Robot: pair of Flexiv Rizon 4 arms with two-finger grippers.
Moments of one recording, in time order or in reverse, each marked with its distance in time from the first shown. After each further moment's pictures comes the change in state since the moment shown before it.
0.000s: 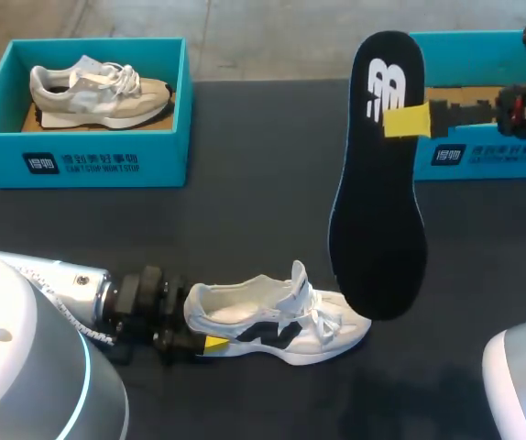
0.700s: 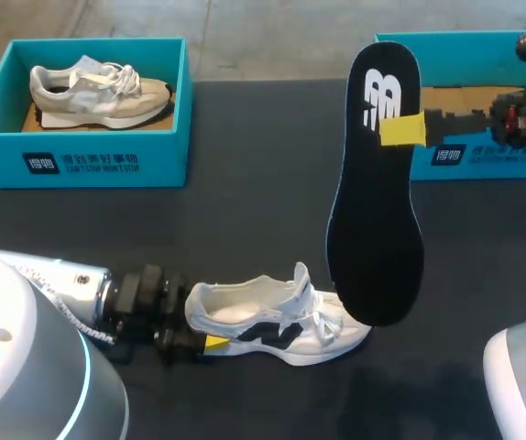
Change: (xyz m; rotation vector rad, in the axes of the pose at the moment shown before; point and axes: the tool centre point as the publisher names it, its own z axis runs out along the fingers) left arm -0.001 -0.004 0.001 0.006 0.006 0.027; right arm -0.004 -0.006 0.003 0.001 0.002 0.006
